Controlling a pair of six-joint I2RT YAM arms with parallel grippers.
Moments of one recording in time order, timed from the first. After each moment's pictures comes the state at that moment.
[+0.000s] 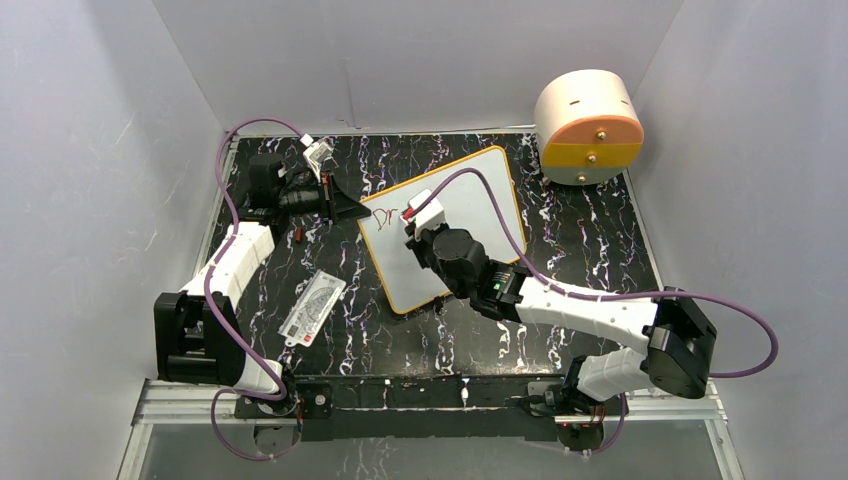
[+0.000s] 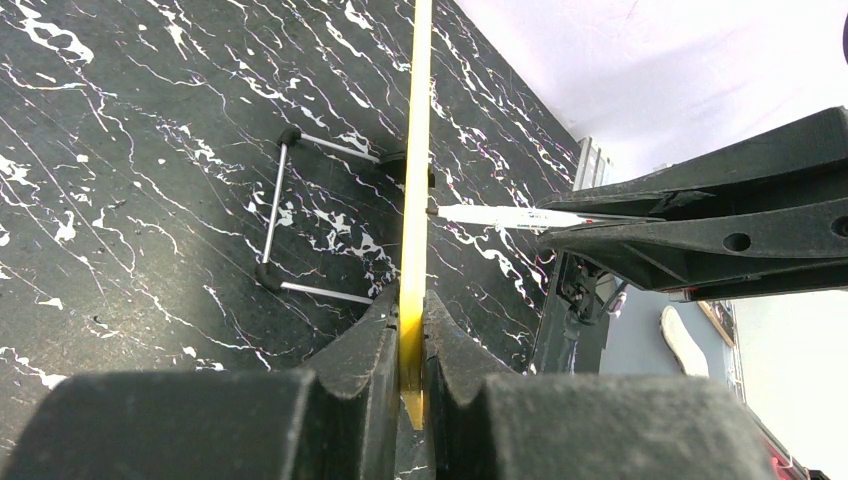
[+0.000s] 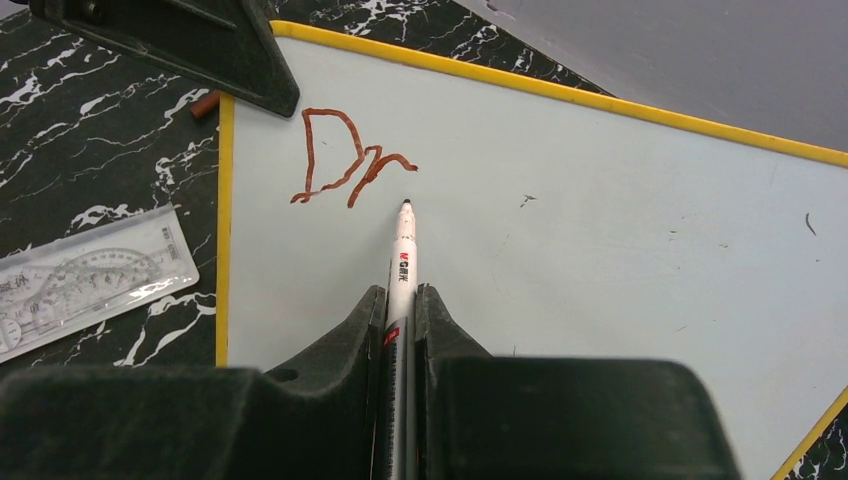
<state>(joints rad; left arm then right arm) -0.08 1.42 1.00 -0.06 1.13 -0.21 1.13 1.34 0.94 0.18 0.52 -0.05</state>
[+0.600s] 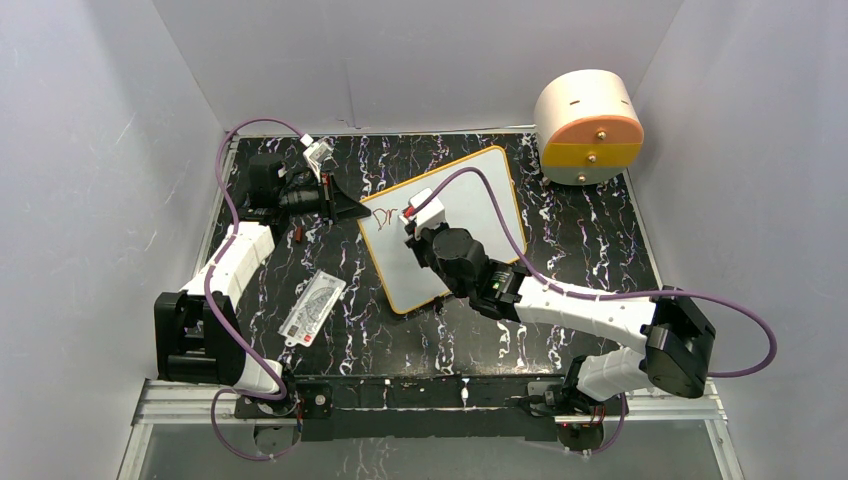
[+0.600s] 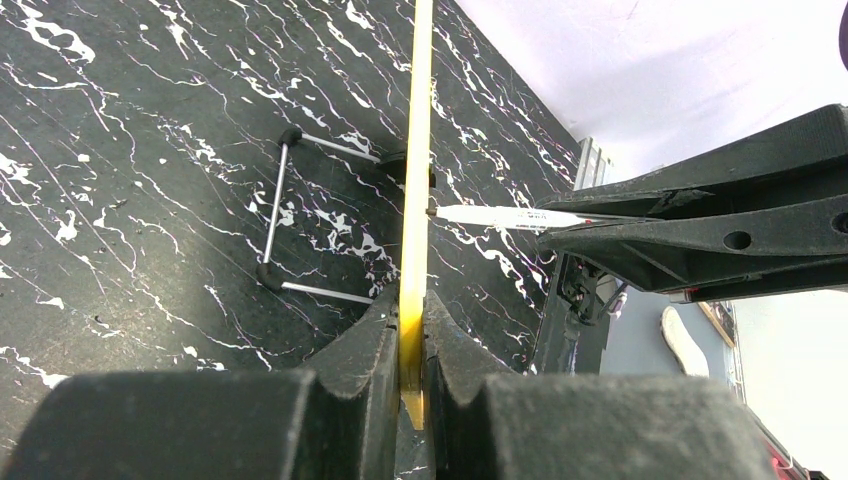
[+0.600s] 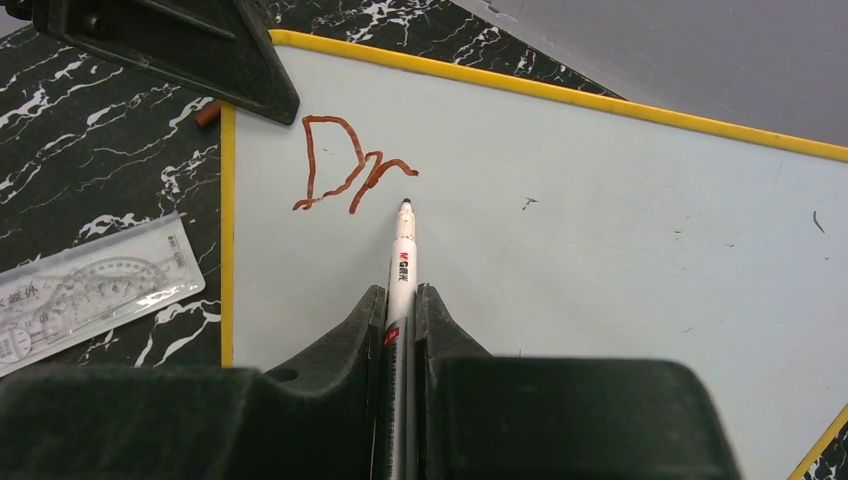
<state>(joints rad) -0.08 1.42 1.00 -0.06 1.13 -0.21 1.12 1.35 0.94 0.20 0.51 -0.03</state>
